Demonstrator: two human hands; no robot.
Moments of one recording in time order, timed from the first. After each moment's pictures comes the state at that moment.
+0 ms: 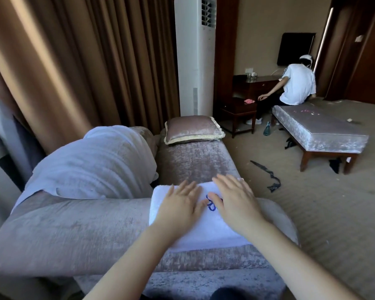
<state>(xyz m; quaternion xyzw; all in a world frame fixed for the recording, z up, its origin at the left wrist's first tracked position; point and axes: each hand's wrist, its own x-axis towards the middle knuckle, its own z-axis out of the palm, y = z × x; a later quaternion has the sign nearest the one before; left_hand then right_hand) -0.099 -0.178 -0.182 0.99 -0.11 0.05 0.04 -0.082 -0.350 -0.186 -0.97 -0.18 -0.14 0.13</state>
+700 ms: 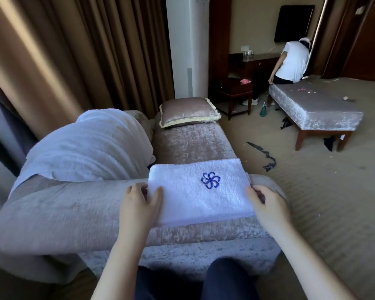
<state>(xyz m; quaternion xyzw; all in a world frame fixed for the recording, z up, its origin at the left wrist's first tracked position) -0.148 -0.133 -0.200 0.90 0.17 0.17 0.37 -0.126 -0.408 -0.228 -0.90 0.04 -0.13 0.41</state>
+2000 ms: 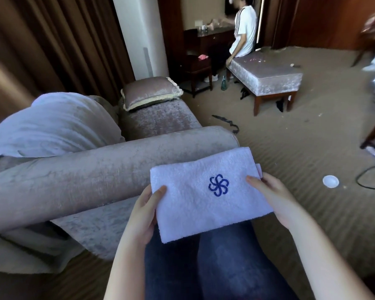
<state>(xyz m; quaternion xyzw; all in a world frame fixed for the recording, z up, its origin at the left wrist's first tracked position) -0.271 -0.179 -0.250 0.64 0.02 -0.11 0.76 -0.289 -0.469 -0.257 -0.69 0.14 -0.01 0.71</state>
